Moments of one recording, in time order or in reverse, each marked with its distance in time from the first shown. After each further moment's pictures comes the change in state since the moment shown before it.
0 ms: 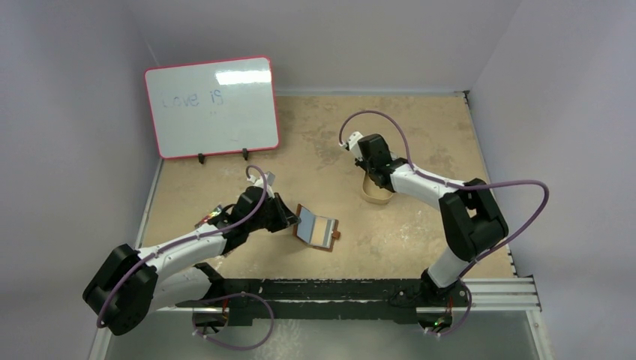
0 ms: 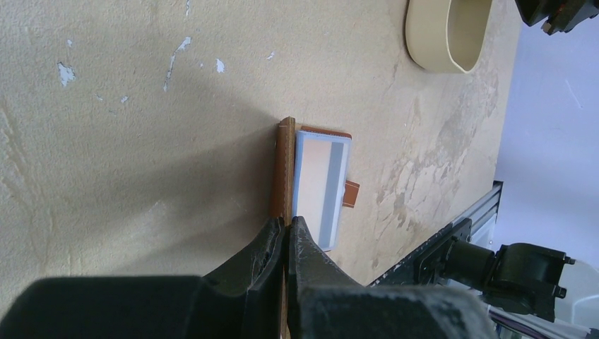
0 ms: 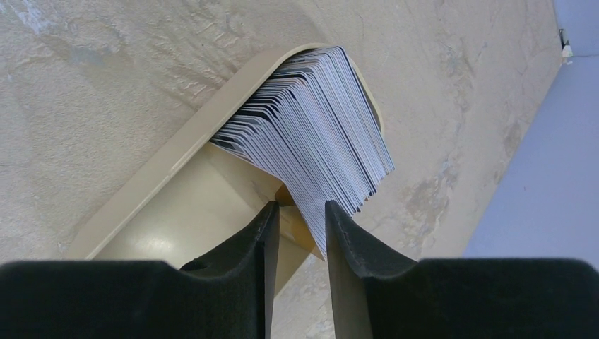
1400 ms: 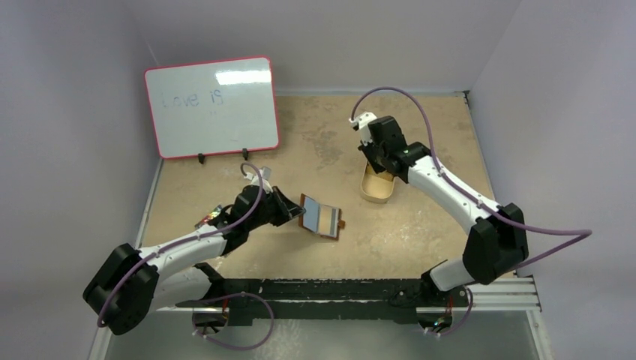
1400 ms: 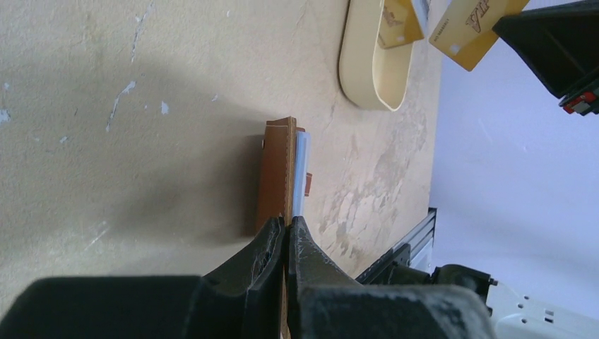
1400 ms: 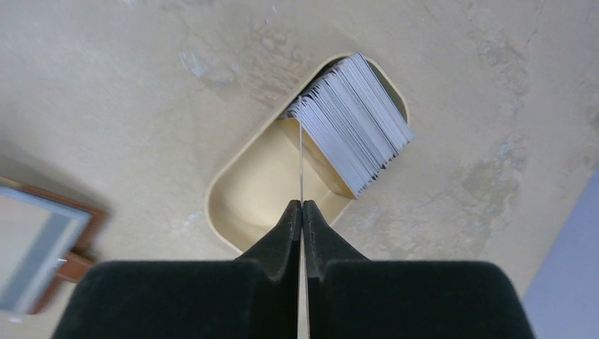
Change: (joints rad) left arm 0.000 0.001 -0.012 0.143 -0.014 -0.113; right arm -0.005 -0.179 0.187 -0.370 -0.214 0.257
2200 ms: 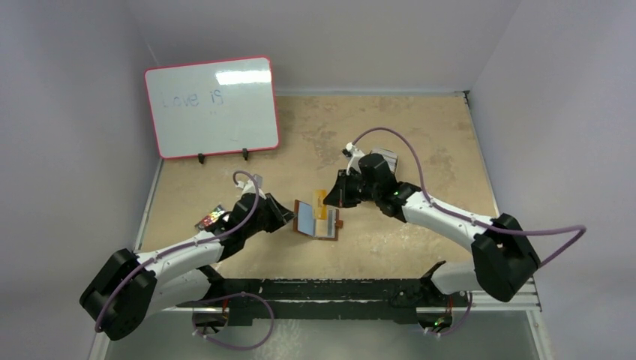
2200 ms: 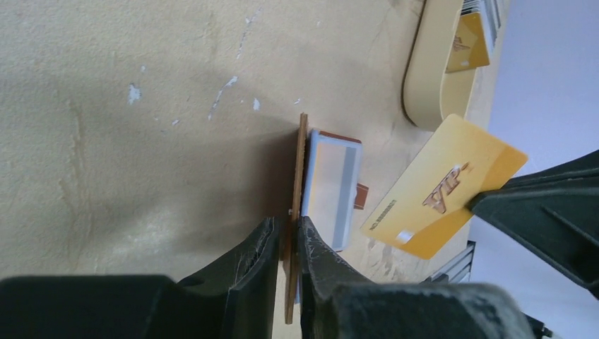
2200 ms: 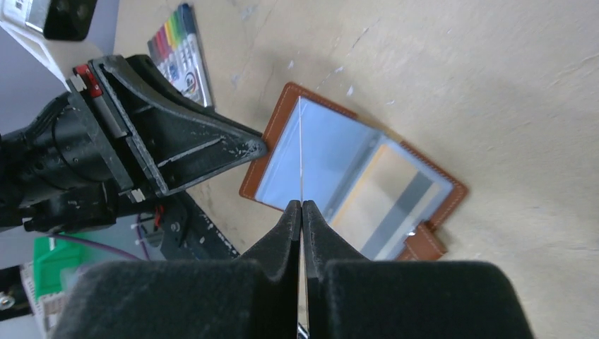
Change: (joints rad) left arm 0.000 -0.041 -0.082 -0.010 -0.129 -0.014; right arm 0.158 -0.152 -0.385 0.478 -0.538 0.832
